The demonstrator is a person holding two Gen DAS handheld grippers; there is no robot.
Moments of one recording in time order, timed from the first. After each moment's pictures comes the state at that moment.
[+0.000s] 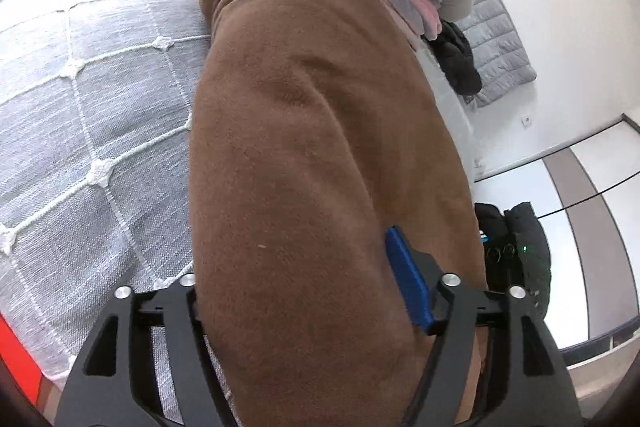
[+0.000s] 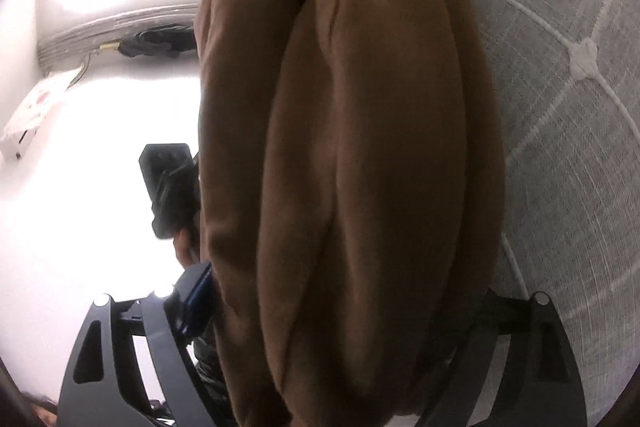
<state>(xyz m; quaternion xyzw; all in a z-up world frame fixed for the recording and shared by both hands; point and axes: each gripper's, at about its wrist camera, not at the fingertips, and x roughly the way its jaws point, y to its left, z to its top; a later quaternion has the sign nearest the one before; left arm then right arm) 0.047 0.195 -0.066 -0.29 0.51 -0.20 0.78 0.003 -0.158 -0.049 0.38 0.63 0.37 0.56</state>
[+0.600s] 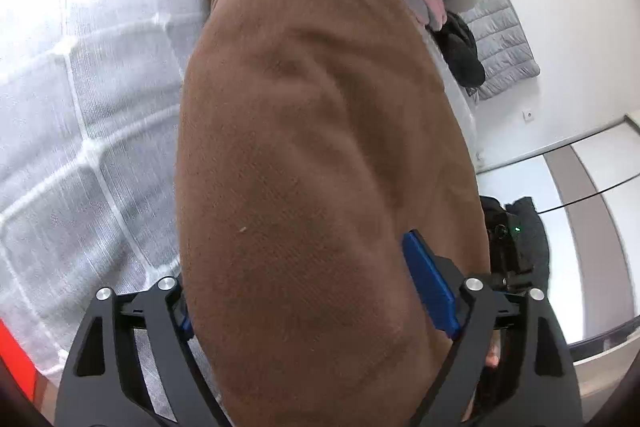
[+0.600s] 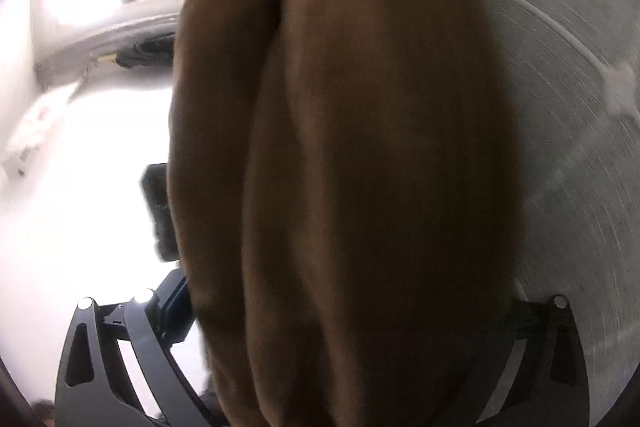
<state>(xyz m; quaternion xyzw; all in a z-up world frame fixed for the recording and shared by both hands) 0.040 0.181 -0.070 -0.28 0.52 -0.19 0.79 0.035 -0.145 -0.059 0.39 0.63 0.37 0.56</state>
